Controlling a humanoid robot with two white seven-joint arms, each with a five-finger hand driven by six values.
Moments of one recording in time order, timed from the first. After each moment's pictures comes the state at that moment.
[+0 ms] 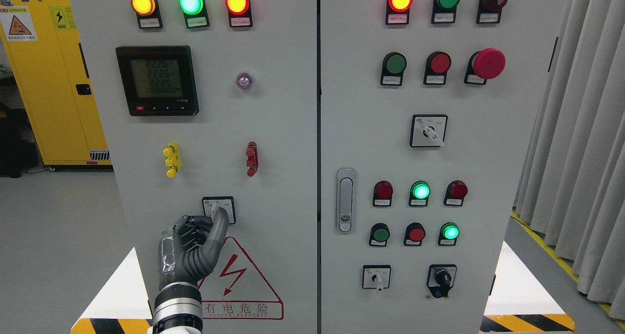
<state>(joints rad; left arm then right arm) -0.42 -0.14 -0.06 -1.91 -0.15 0.61 0.34 0.10 0.12 -0.16 -0.19 0.12 0.01 -0.20</state>
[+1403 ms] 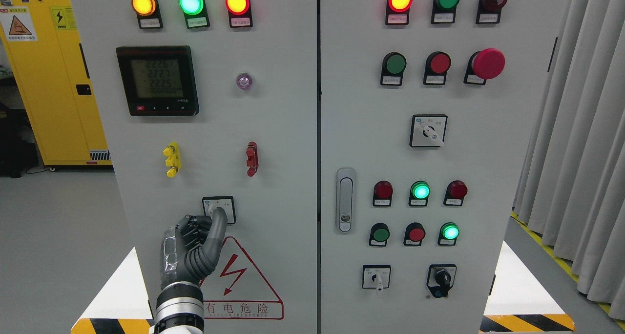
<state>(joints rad) -0.42 -0.15 -0.06 -1.91 -0.15 0.61 0.33 0.10 0.12 -0.16 -0.19 0.12 0.01 -0.20</state>
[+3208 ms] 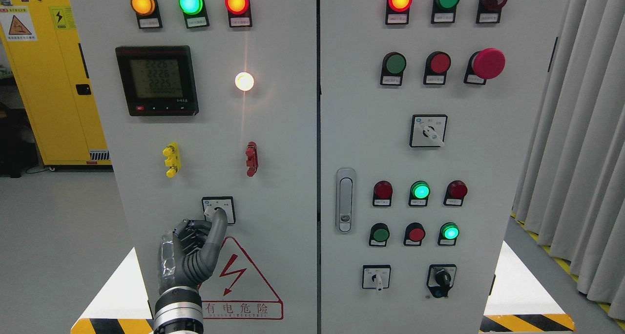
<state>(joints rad) -0.39 -0.15 -0.06 -1.92 -0.14 0.58 0.36 0.10 0.12 -0.16 -0.19 0.12 0.01 -0.20</state>
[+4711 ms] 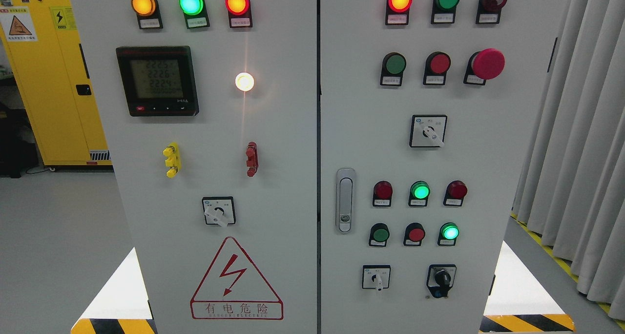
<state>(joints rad) 0.16 -0.09 0.11 -1.72 0.01 -0.21 0.09 0.10 0.12 -0.16 -0.19 0.12 0.01 -0.20</state>
